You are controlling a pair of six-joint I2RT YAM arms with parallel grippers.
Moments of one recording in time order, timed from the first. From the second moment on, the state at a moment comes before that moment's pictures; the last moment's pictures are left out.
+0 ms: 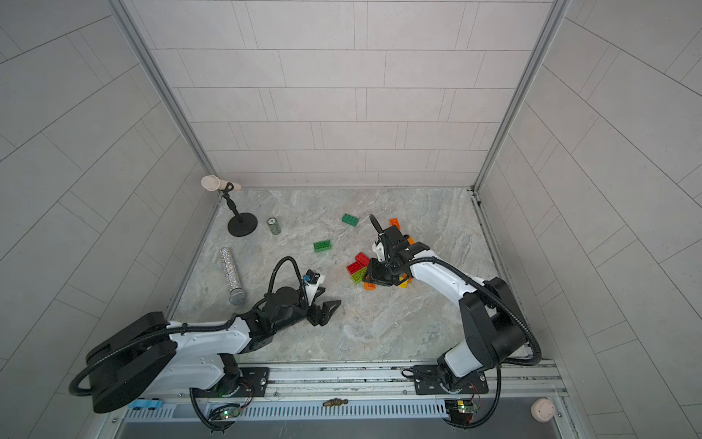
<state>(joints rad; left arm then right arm) -0.89 1.30 0.27 0.64 0.03 -0.30 0.43 1.51 0.97 -0.58 -0.48 0.57</state>
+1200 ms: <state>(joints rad) -0.84 1.54 0.44 0.94 0.40 -0.21 0.41 1.47 1.02 -0.64 -0.92 0.51</state>
